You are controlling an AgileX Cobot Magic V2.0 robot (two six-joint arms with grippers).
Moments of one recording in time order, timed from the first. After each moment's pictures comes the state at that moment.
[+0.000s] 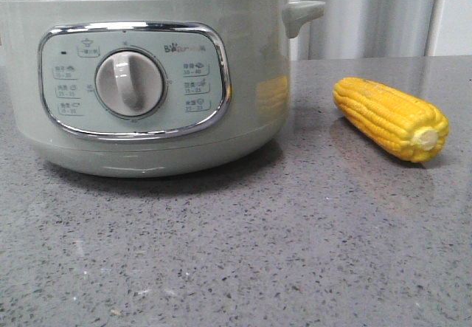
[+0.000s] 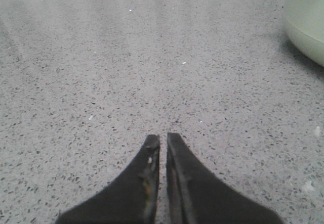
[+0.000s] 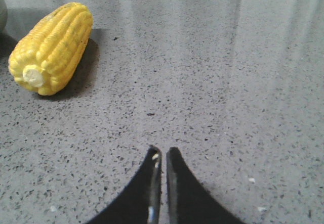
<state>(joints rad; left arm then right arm) 0.00 0.00 0.00 0.02 0.34 -0.02 -0.06 -0.01 0.01 0.15 0.32 -0.17</state>
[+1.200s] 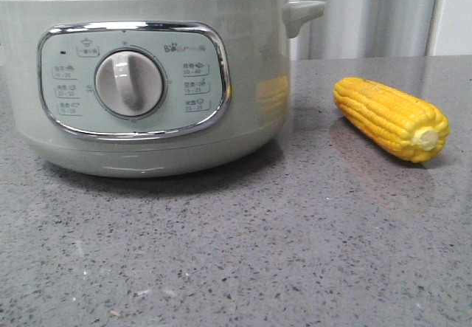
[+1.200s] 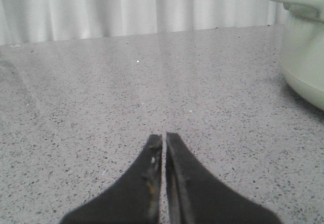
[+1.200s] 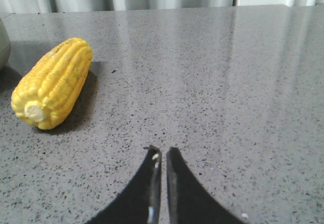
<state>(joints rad) 0.00 0.00 0.00 0.09 0.18 -0.02 -0.06 -0.01 0.01 0.15 0.22 -0.17</state>
